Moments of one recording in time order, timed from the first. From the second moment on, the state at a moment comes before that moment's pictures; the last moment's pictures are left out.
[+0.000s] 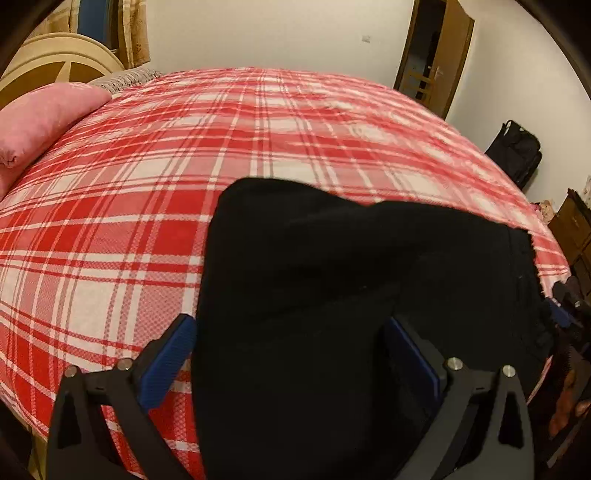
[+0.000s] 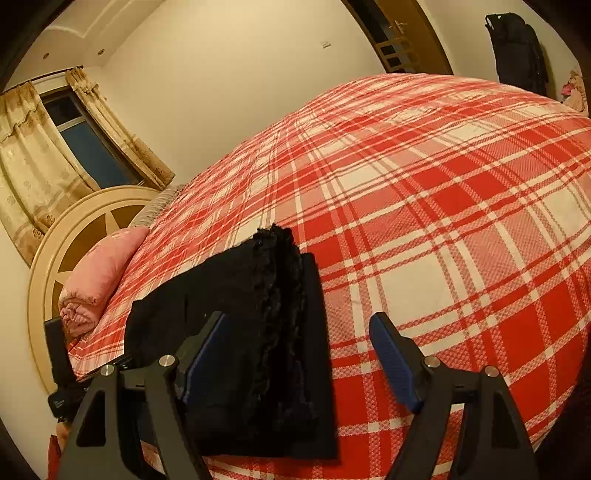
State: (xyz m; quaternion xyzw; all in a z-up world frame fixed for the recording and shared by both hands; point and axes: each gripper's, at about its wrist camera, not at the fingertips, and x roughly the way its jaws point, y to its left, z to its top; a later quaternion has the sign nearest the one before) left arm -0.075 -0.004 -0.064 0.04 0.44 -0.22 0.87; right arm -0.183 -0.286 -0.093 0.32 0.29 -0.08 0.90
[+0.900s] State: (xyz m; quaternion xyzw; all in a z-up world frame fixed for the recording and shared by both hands) left arm -0.070 0.047 -0.073 -0.13 0.47 -0.27 0.83; right arm -0.160 -0.202 -0.095 0.13 0.35 -0.07 0.93
